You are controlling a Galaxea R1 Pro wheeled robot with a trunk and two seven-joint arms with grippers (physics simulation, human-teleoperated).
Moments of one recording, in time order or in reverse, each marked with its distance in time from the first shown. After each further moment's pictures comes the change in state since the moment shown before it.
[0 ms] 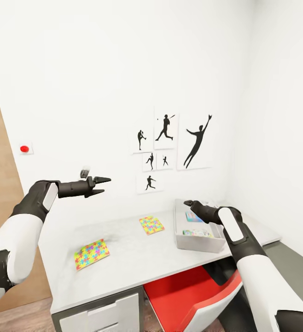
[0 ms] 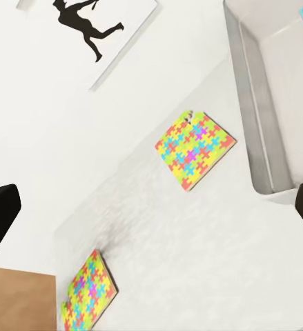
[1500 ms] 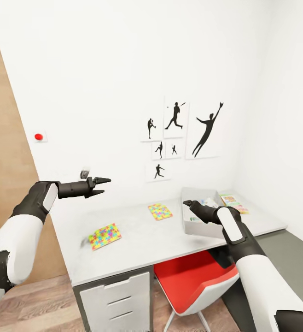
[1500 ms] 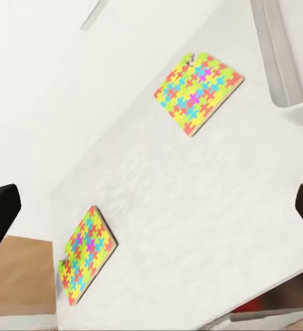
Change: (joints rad) left arm 0.004 0.000 0.001 0.000 0.000 -0.002 0.000; right arm -0.001 0.004 0.008 0.000 0.001 -0.003 0.000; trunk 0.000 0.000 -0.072
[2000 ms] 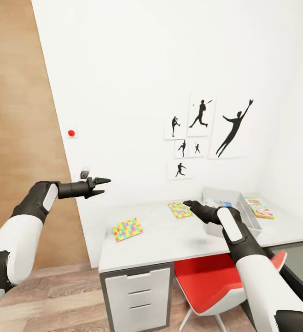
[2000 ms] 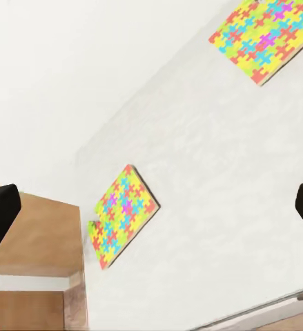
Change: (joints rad) left arm 0.002 0.000 0.000 0.001 0.000 -0.001 0.000; right arm 0.001 0.000 0.001 0.000 0.001 -0.002 -0.001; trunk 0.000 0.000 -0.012
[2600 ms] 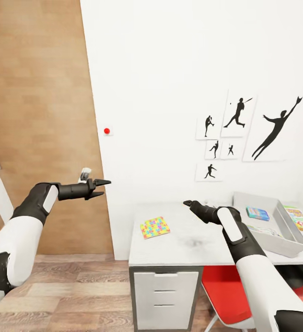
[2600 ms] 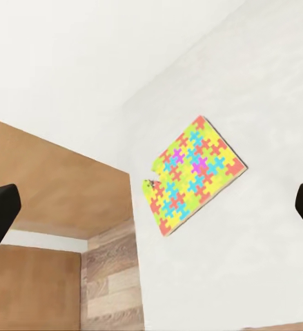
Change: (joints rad) left arm 0.010 0.000 0.001 0.000 -0.003 -0.003 0.003; right arm 0.000 0.000 0.000 0.000 0.000 -0.003 0.000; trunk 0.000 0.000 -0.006
